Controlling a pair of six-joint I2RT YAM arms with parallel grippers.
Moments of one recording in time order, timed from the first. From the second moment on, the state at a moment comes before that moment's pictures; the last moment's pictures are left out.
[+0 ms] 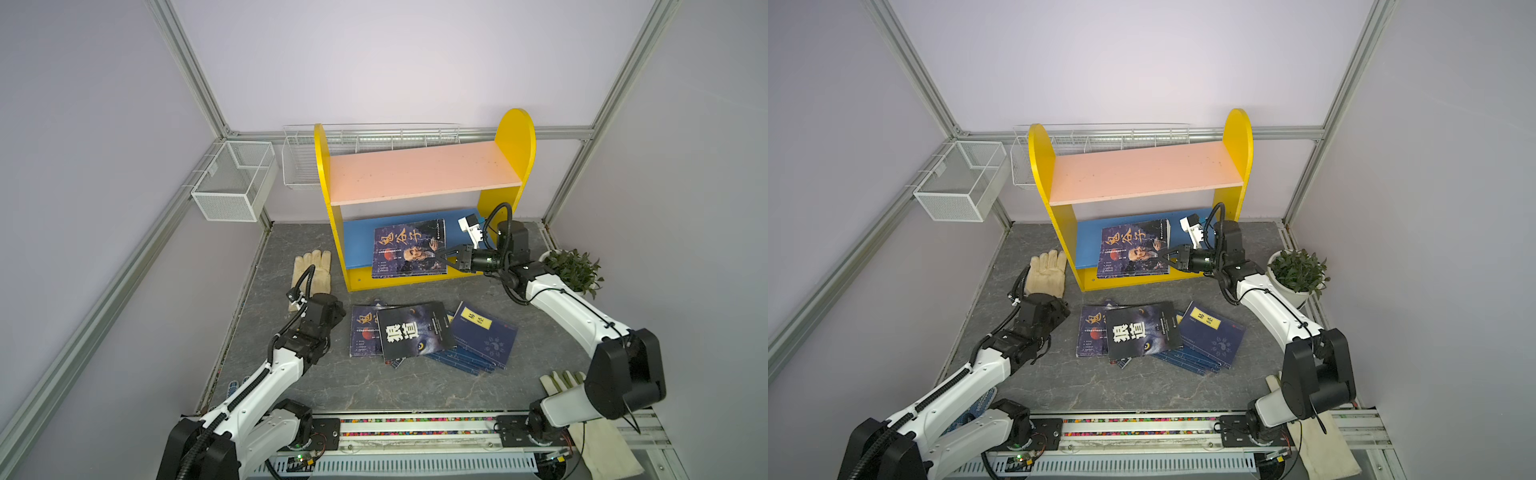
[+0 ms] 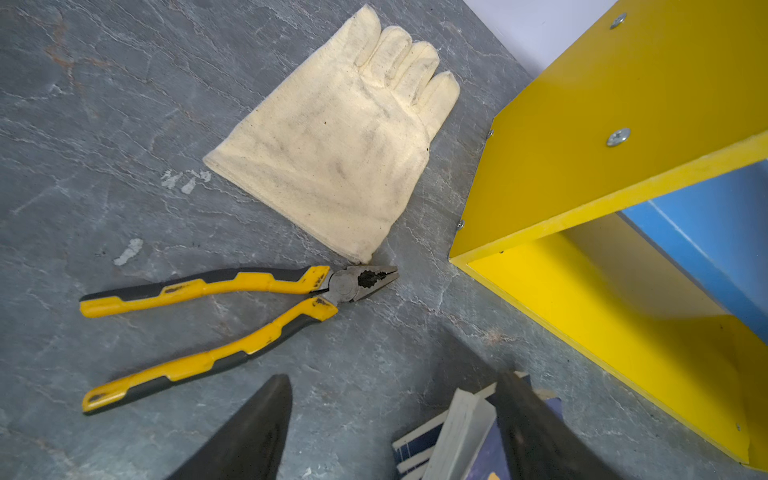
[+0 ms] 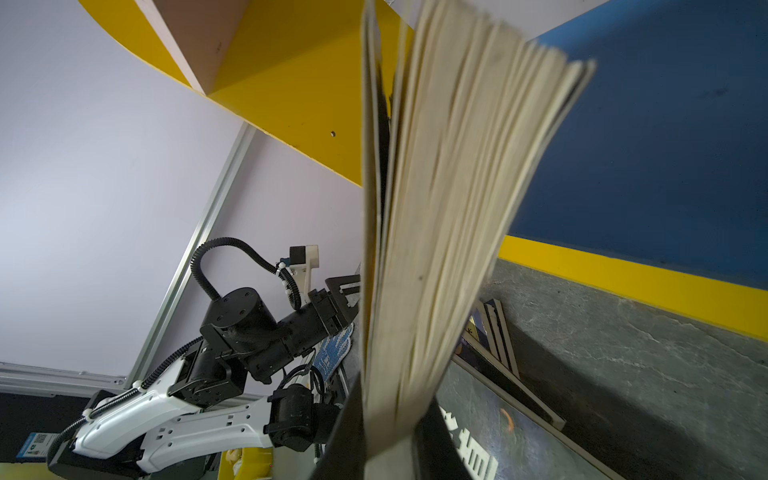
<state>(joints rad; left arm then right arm) -0.42 1.00 0.52 -0.27 -0.39 -0.94 0.32 1.49 1.15 -0.05 -0.91 0.64</state>
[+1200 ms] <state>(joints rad) -0.40 0.99 0.52 -0.32 -0.40 -0.94 0.40 2.06 2.30 -0.17 -1.00 0.79</state>
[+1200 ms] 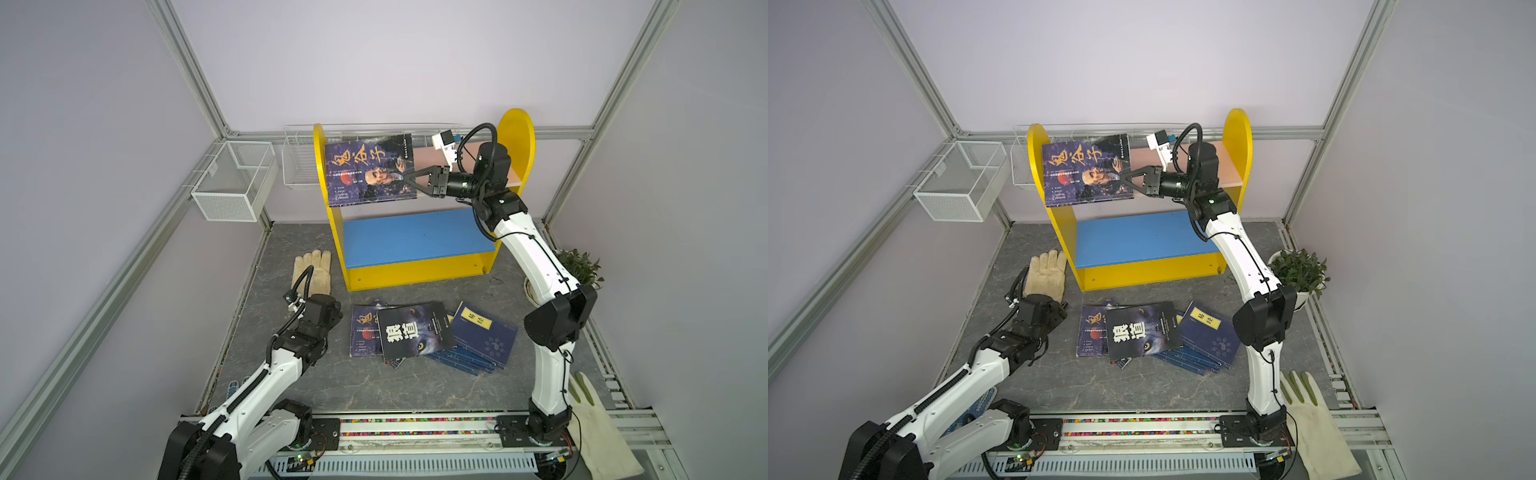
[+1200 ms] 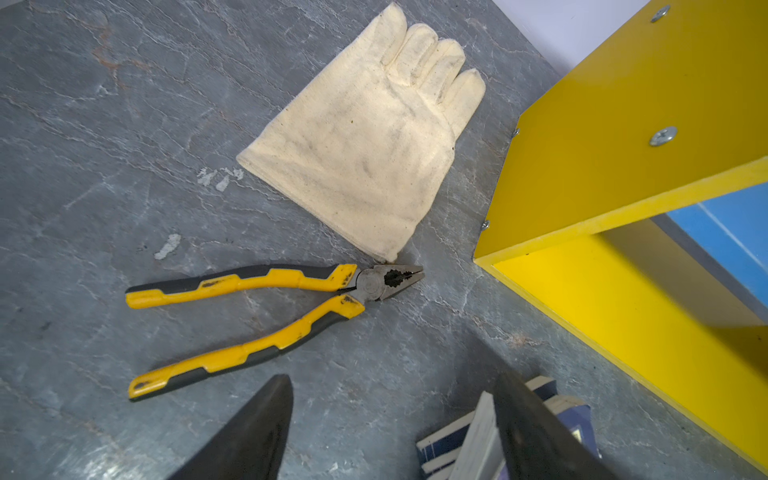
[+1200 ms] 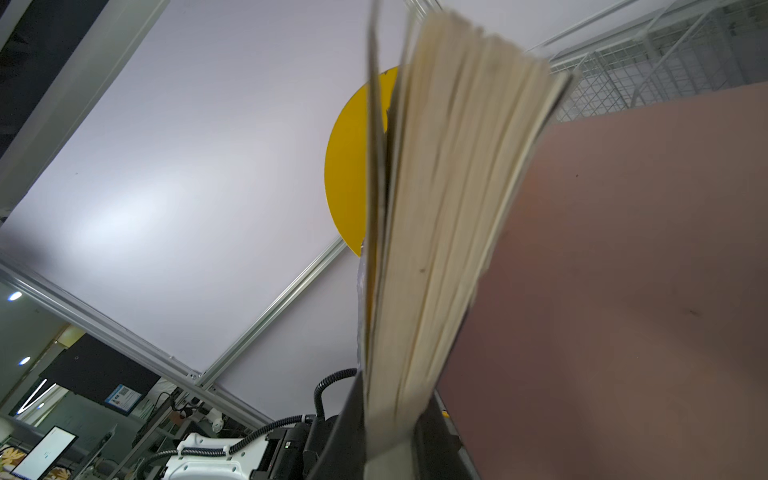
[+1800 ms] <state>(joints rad) -0.40 1.00 0.52 -0.32 -0.40 -0.94 0.41 2.12 2.45 -0.37 -0.90 0.68</state>
